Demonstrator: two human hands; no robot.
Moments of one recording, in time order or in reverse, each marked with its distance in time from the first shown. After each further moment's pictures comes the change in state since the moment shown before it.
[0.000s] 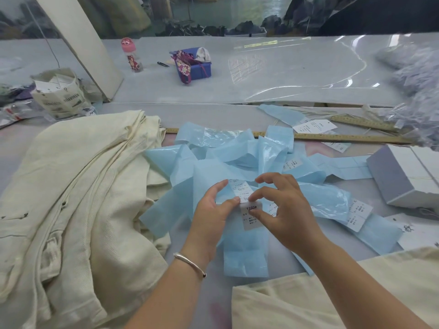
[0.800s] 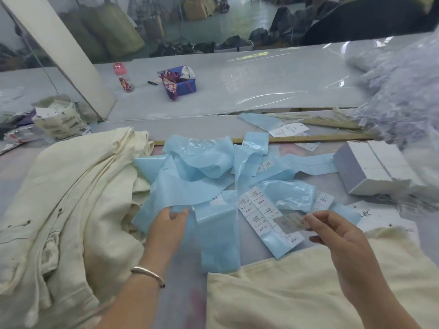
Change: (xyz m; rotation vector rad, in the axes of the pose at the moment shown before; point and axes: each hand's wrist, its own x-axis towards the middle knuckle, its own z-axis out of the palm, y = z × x) left_hand -0.031 0.010 -0.021 0.711 0.357 -0.085; right_hand -0.109 0.028 -0.091 0.831 0.292 0.604
